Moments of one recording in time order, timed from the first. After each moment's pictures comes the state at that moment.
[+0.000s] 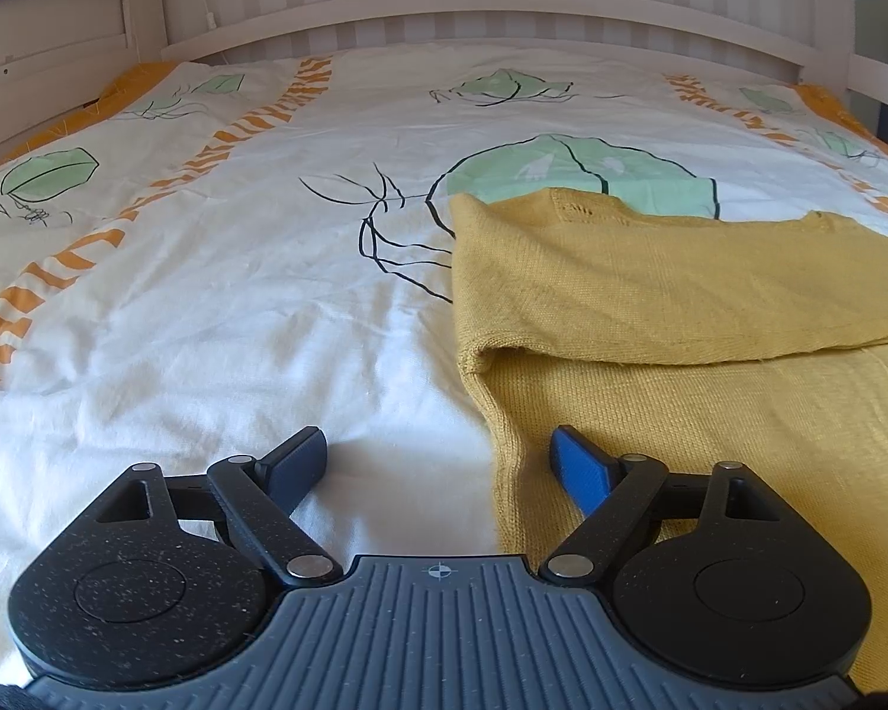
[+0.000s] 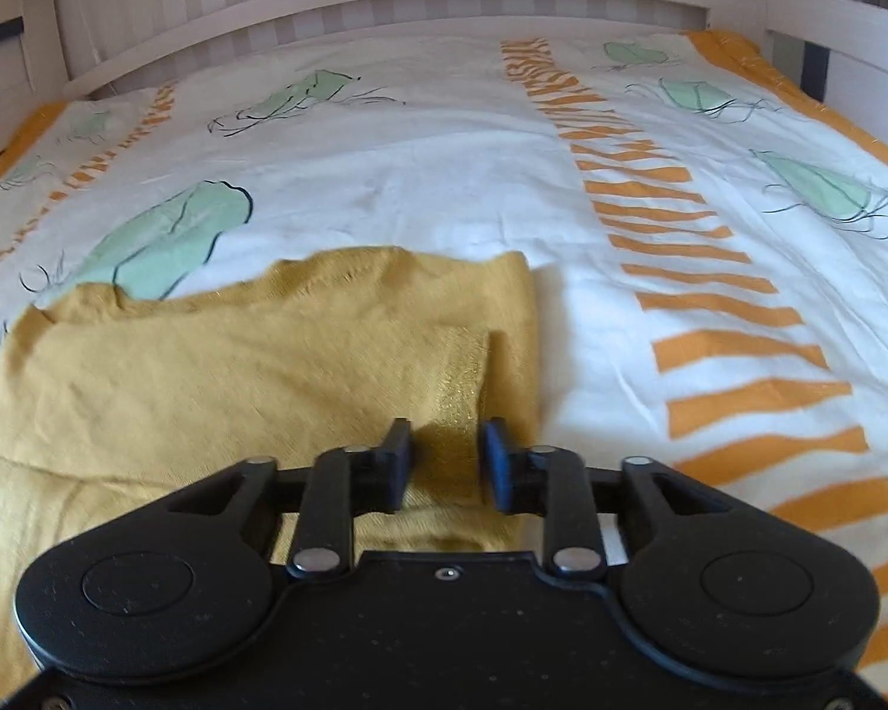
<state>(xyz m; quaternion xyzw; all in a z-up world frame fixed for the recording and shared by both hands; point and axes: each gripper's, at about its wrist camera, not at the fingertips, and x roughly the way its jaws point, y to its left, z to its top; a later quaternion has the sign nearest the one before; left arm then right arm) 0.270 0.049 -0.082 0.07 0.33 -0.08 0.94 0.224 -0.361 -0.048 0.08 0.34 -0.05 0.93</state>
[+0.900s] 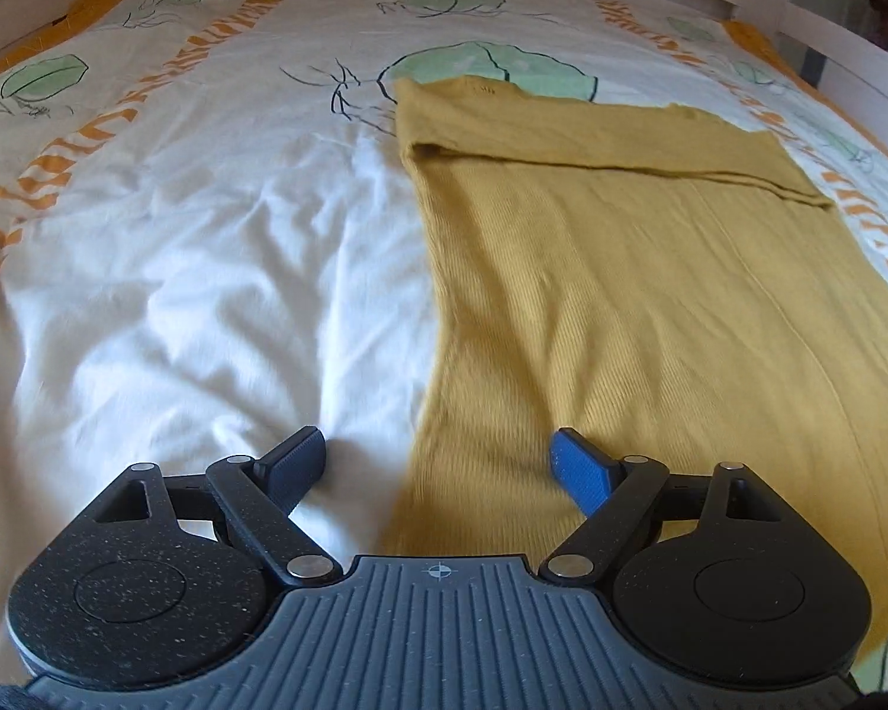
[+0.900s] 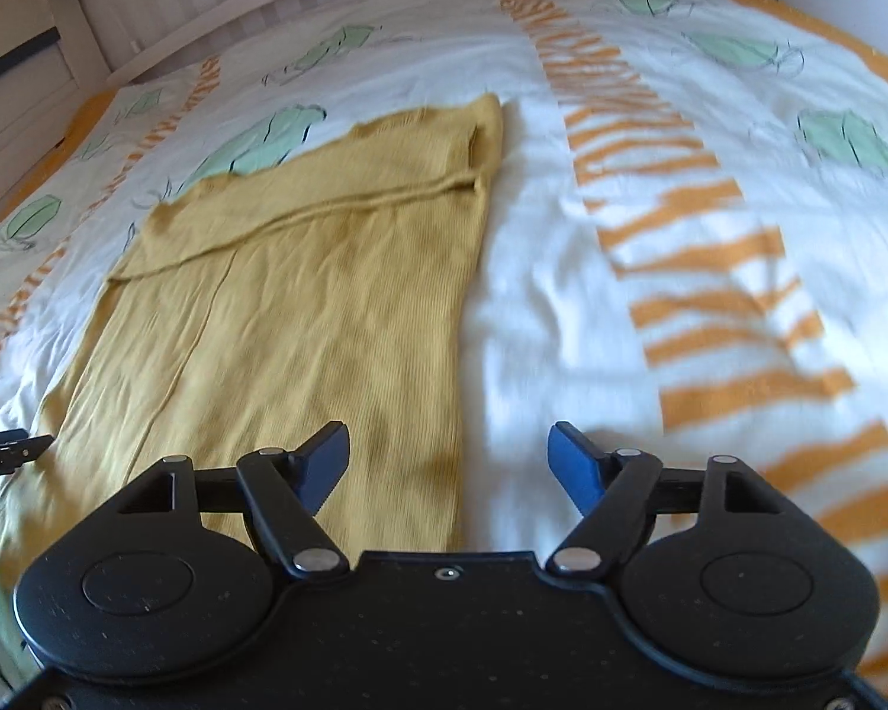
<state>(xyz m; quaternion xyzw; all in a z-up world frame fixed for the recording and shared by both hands) 0.133 0.085 -0.056 0.06 0.43 -0.15 0.89 0.023 -0.357 -0.034 0.16 0.42 0.01 0.90</state>
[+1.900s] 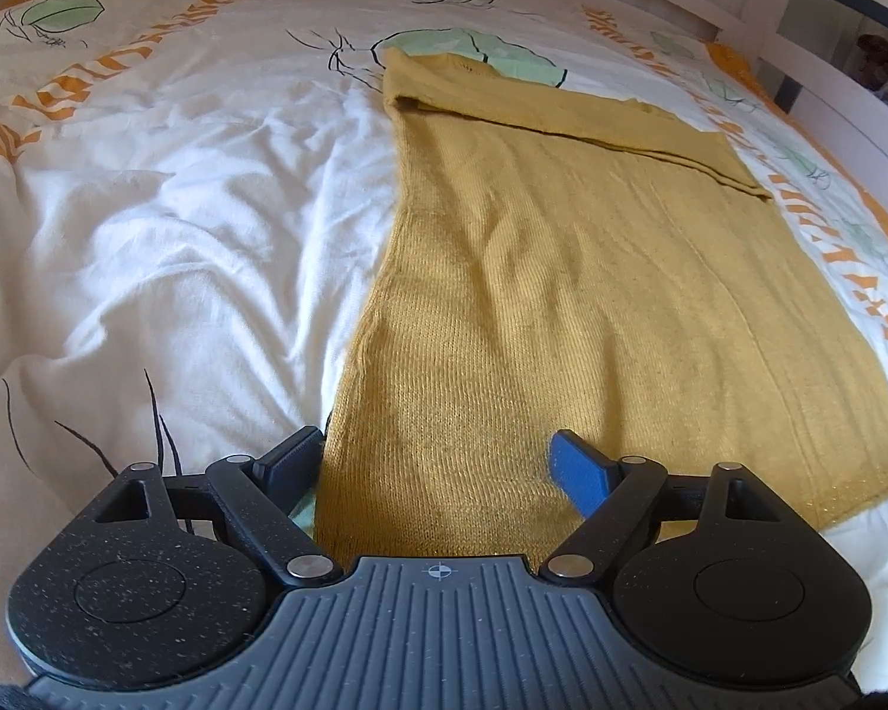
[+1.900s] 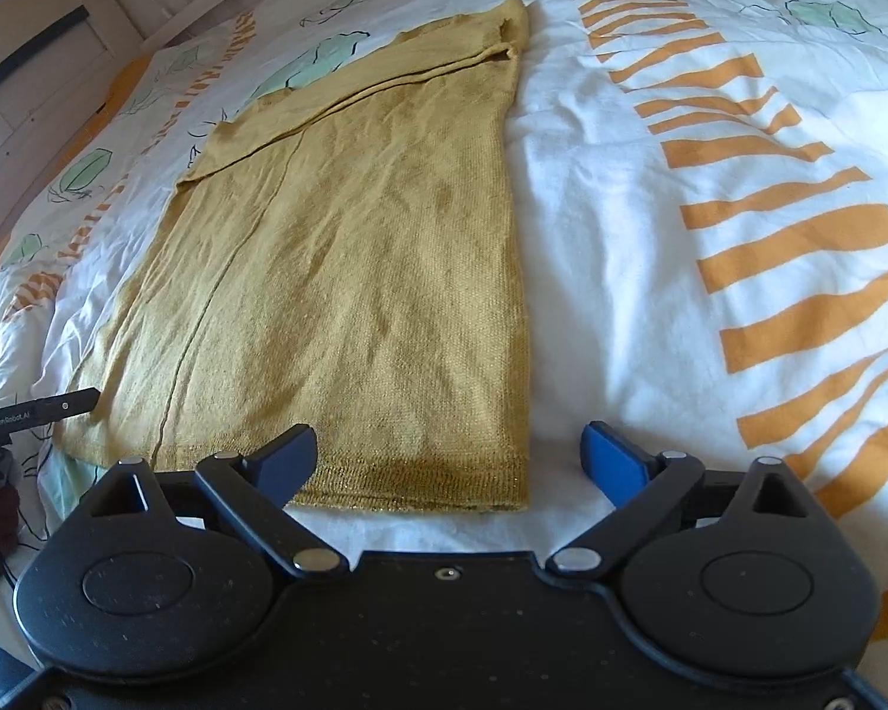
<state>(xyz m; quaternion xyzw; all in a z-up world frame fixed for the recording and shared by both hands) 0.078 0.101 -0.058 -0.01 0.44 -0.17 0.88 -0.049 -0.334 -0.052 0.20 0.44 0.05 0.87</state>
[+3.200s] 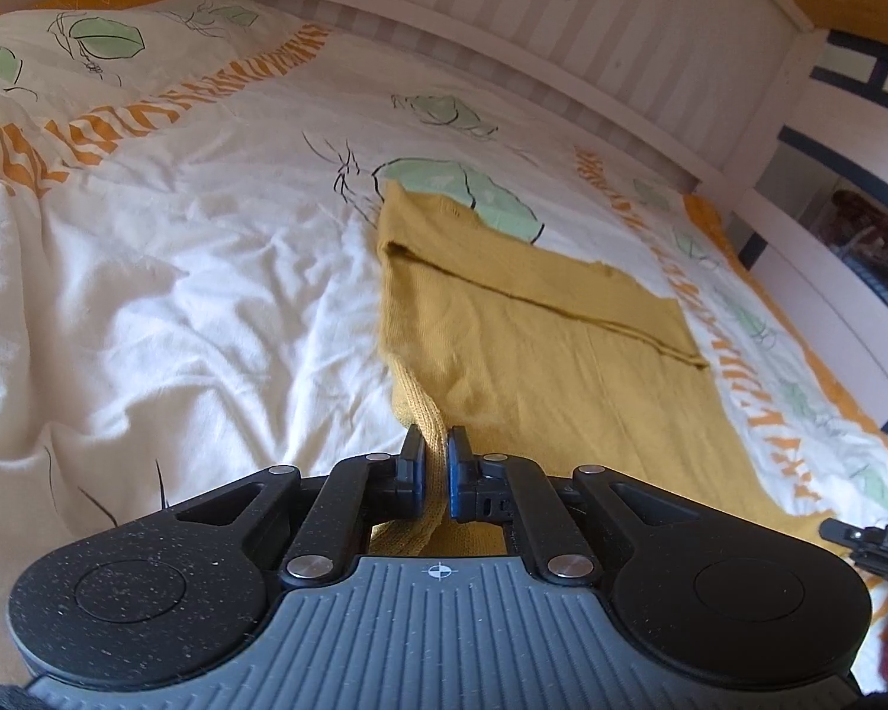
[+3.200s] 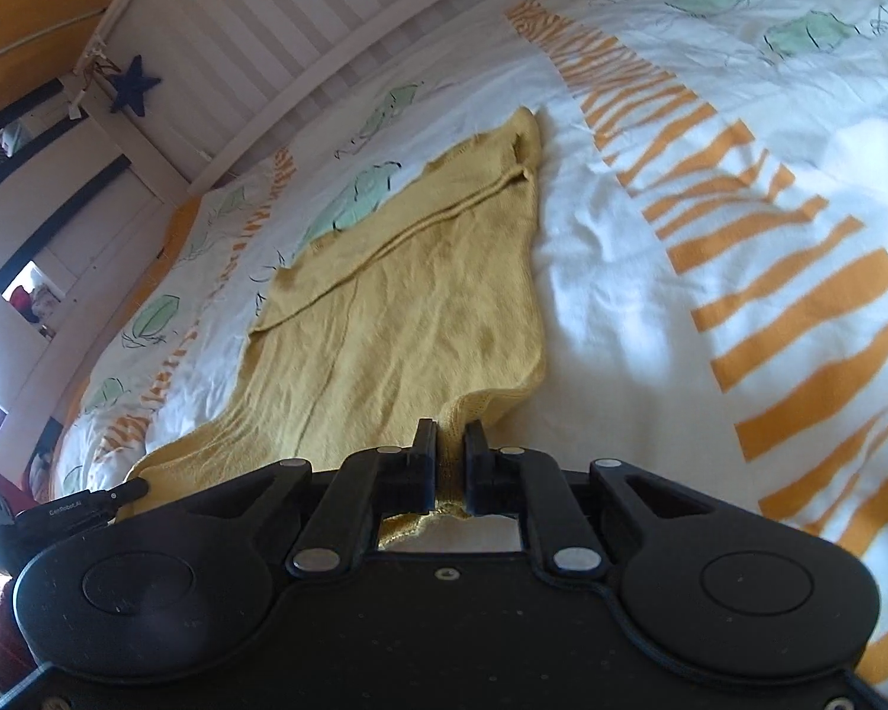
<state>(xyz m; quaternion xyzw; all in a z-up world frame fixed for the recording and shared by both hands) 0.074 0.121 -0.005 -0.13 0.35 -0.18 0.91 -0.053 -0.359 -0.021 0.31 0.32 0.07 0.89</state>
